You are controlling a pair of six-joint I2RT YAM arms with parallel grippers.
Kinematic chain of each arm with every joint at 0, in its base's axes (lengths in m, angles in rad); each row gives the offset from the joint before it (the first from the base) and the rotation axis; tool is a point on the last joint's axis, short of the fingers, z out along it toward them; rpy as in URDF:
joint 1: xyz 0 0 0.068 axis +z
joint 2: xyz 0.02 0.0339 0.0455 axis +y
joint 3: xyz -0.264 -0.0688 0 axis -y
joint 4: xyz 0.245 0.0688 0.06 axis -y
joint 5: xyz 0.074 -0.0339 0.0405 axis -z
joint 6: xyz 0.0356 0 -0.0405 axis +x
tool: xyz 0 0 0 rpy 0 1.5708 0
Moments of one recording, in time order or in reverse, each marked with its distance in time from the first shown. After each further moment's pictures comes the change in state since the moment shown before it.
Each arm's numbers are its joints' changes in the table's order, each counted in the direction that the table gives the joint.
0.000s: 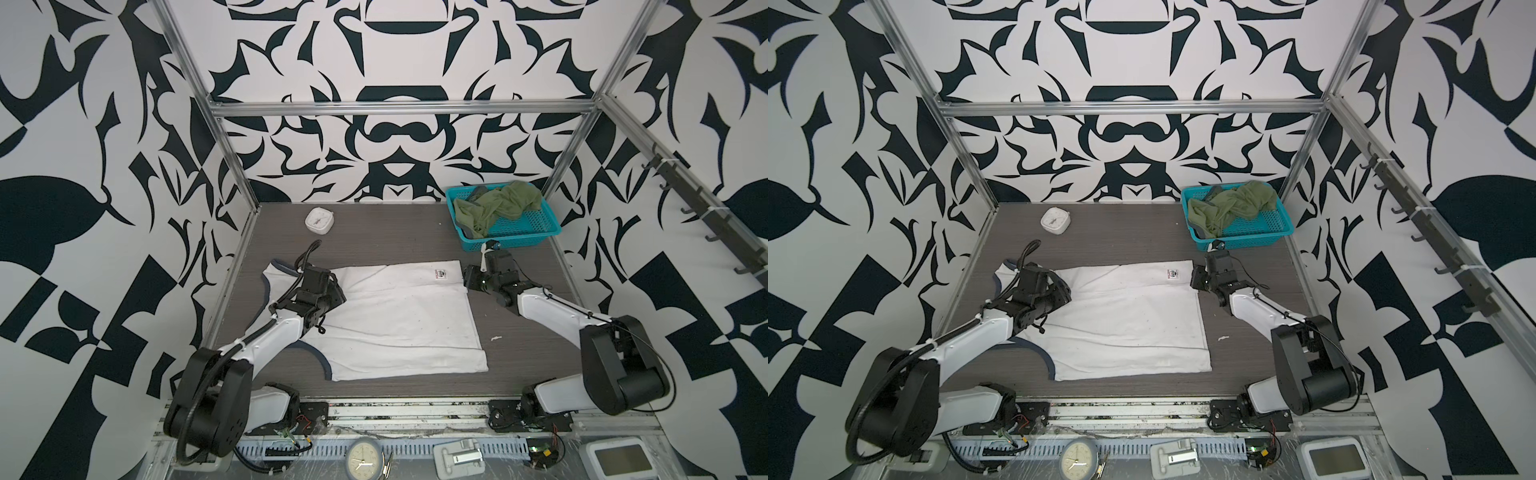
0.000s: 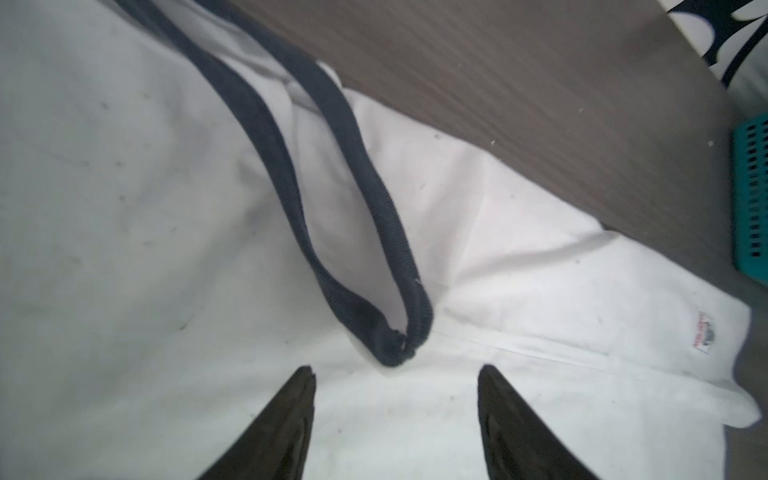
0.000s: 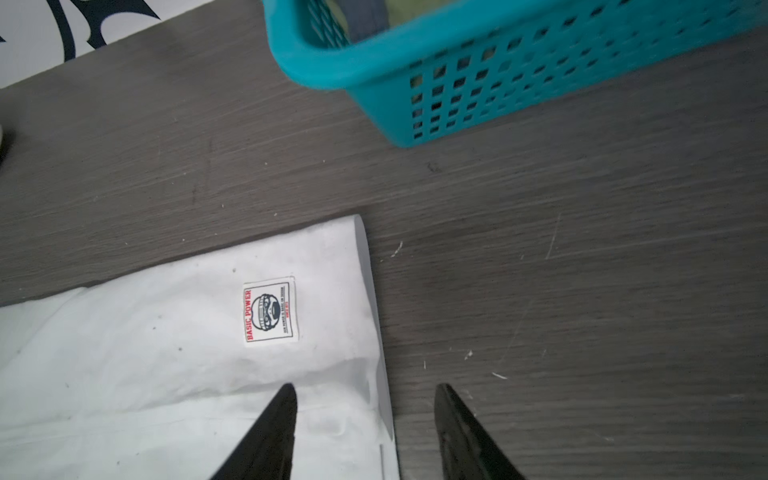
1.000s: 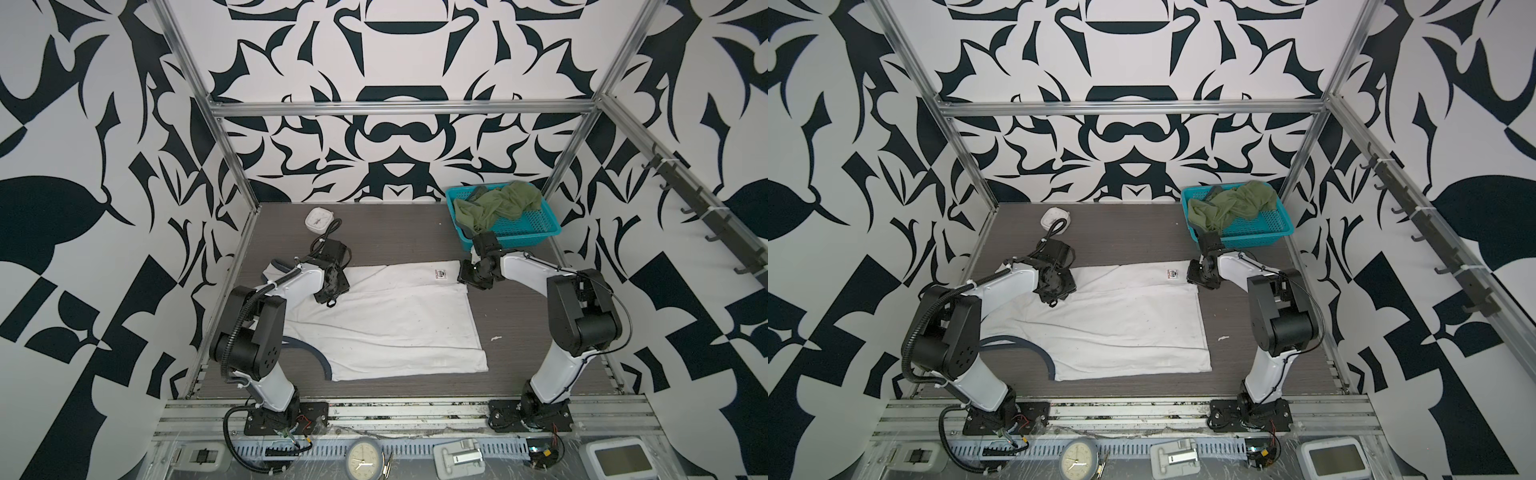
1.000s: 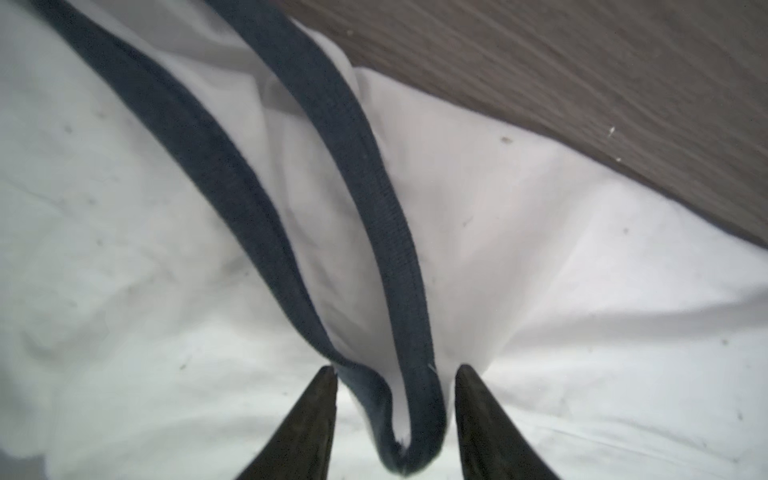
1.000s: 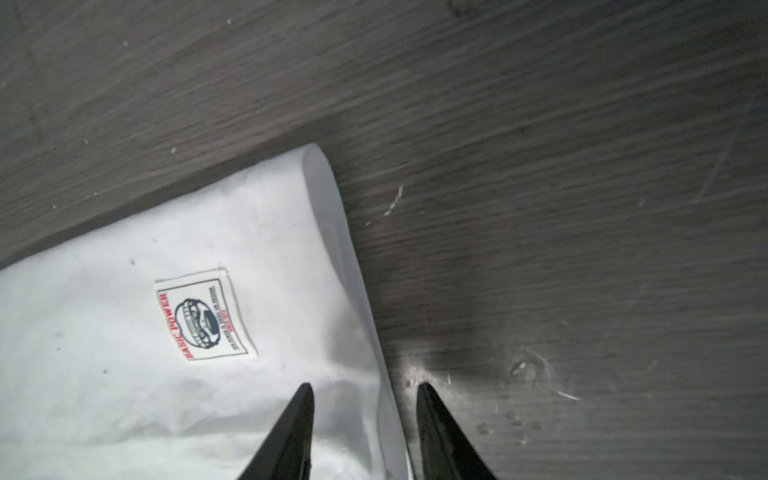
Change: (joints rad) left arm -0.013 0.418 0.403 -0.380 -0.070 0.018; right arm -0.046 0.364 0.342 -0.397 -0.157 0.054
